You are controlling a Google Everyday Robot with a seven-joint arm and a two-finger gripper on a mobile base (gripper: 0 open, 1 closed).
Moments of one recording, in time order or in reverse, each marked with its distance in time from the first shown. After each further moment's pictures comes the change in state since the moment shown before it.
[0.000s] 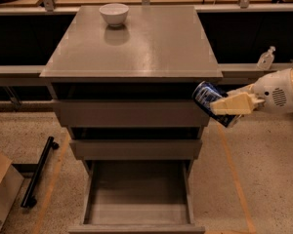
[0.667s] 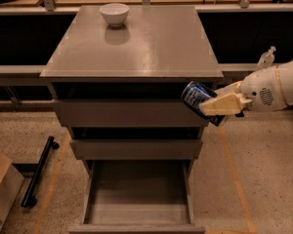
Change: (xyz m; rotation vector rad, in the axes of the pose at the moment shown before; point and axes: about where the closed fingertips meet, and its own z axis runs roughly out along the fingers) arm -0.008 0.013 0.015 -0.032 0.014 -0.100
